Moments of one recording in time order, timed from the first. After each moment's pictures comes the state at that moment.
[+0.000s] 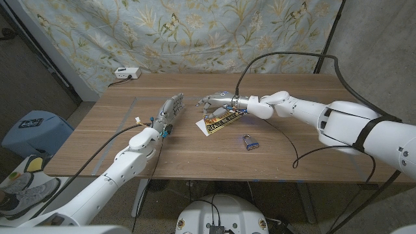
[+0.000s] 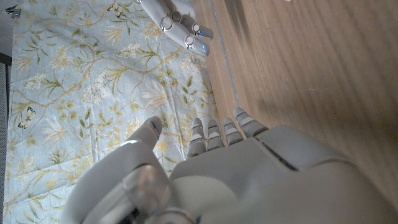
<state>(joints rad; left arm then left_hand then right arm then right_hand) 0.97 0.56 0.38 -1.51 -0.68 -0.17 0.05 0.40 0.18 0.61 0.00 0.17 0.16 0.01 0.19 0.18 0.06 0.03 0.21 0.20 0.00 0.06 0.18 0.17 0.09 0.04 0.21 0.17 -0.05 -0.33 -1.32 -0.64 -0.73 0.76 -0.44 0.82 0.00 0.38 -0.17 0.20 0.98 -0.22 0.45 0.24 0.31 -0.11 0.26 0.20 0.25 -0.04 0.31 0.22 0.47 -0.02 0.23 0.17</state>
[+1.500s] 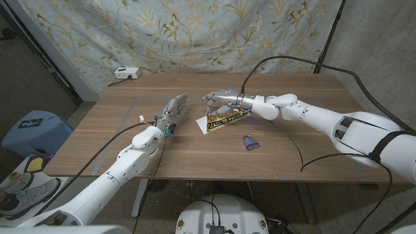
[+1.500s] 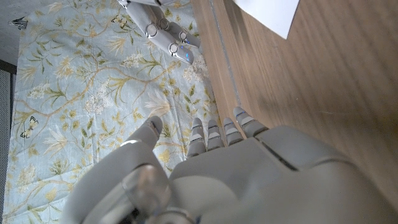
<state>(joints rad) 0.96 0.56 0.40 -1.52 -0.67 -0.15 0.04 0.40 0.18 0.61 -0.01 0.17 0.16 0.01 0.19 0.18 0.06 0.03 0.21 0.20 0.00 0.06 0.18 0.17 0.09 0.05 0.21 0.17 -0.16 -0.45 -1.15 -0.87 -0.77 0.71 -0.38 0.84 0.00 0.38 -0.17 0.20 0.99 -0.22 0.45 0.23 0.33 -0.11 0.25 0.20 0.26 -0.04 0.31 0.23 0.47 -0.02 0.23 0.17</state>
